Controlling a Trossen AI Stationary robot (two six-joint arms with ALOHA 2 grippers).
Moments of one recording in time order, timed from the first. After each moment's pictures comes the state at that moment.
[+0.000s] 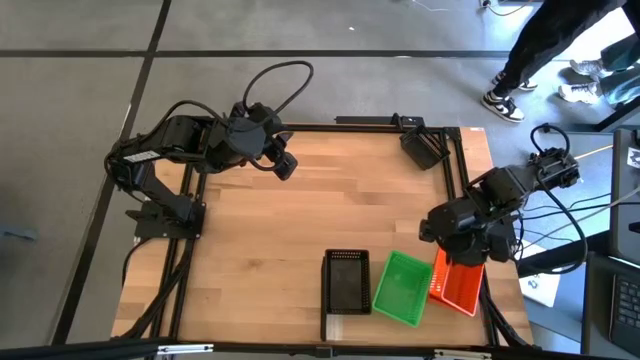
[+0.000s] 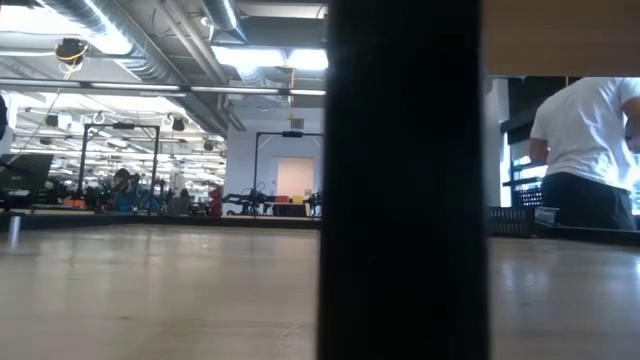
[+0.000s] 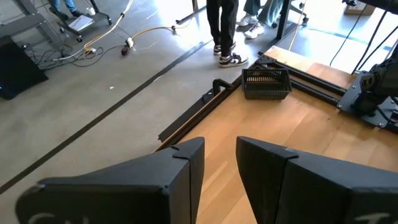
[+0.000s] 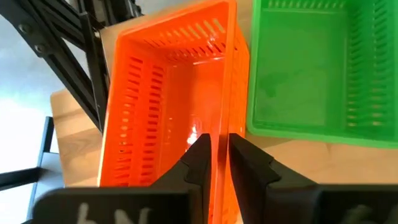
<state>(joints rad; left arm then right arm) -0.09 1.55 2.11 -1.15 -0.80 -0.39 0.47 1.23 1.47 -1.49 -0.44 -0.74</state>
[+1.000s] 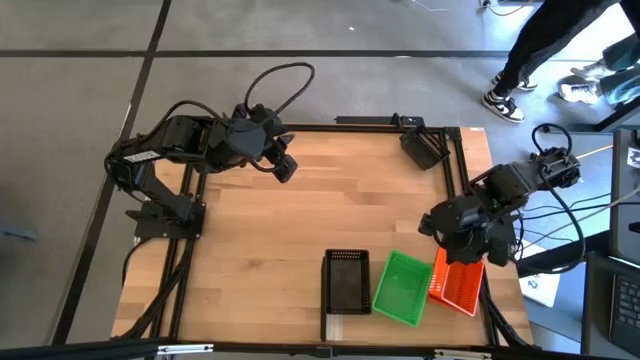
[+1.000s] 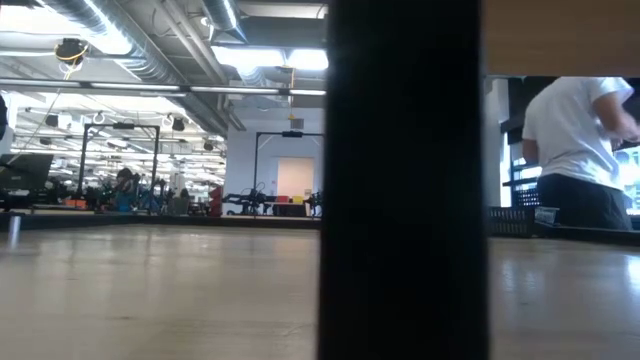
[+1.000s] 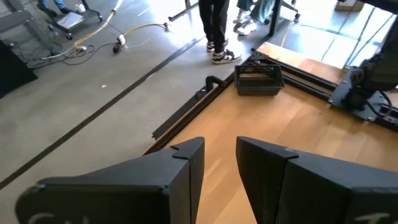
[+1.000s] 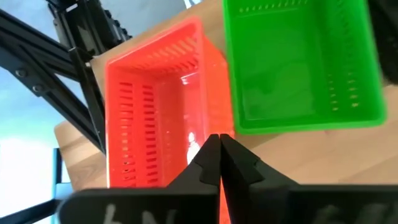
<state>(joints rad) -0.09 1.55 2.11 -1.15 -0.77 -0.39 0.47 1.23 1.51 -1.48 -0.42 -0.55</state>
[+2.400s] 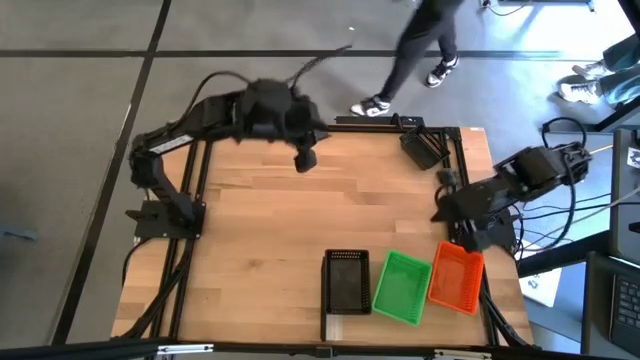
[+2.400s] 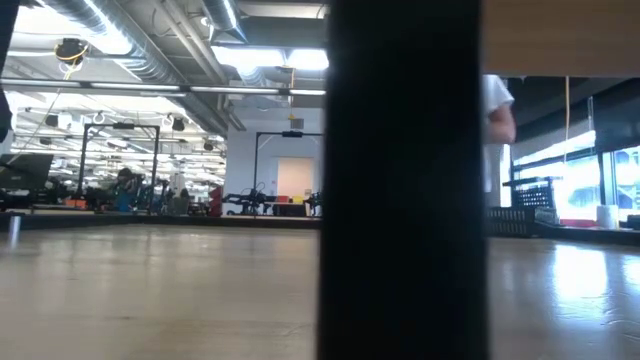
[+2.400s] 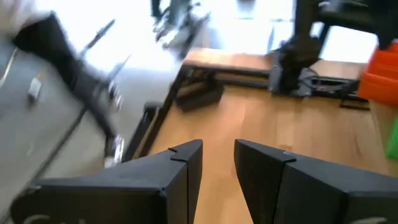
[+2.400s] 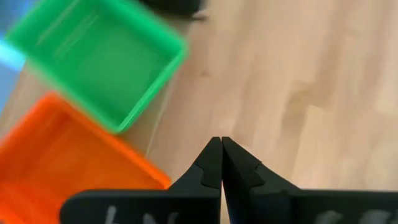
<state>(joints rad) 0.14 1.65 2.11 -0.90 -0.25 0.02 0.47 1.15 1.59 -1.51 0.09 0.12</state>
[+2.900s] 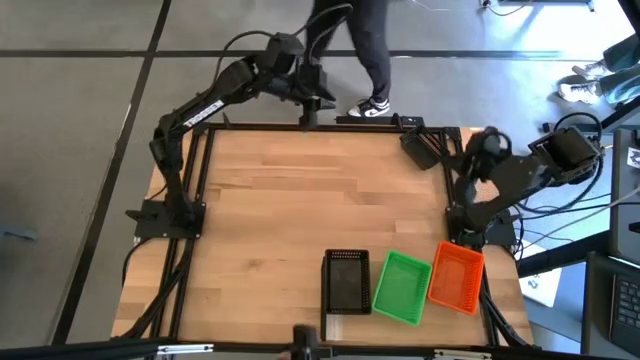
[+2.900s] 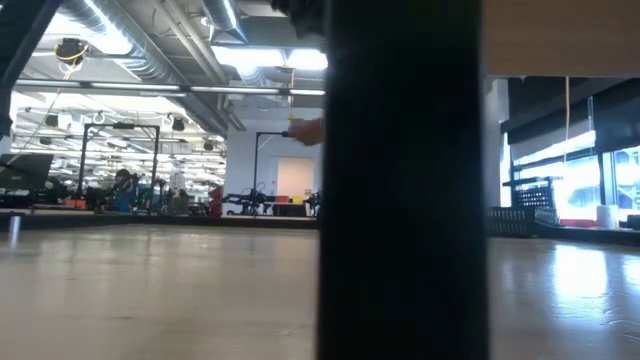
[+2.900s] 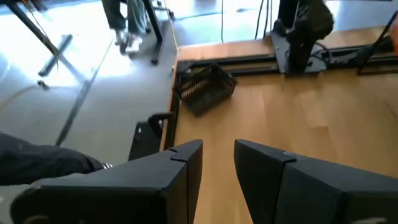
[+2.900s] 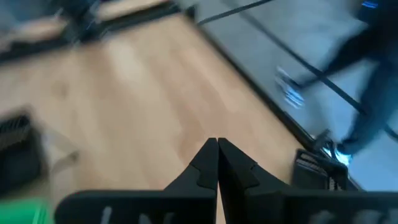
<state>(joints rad) 0.55 1.82 2.11 -0.78 0.30 0.38 0.45 1.05 1.69 -1.57 0.71 0.73</state>
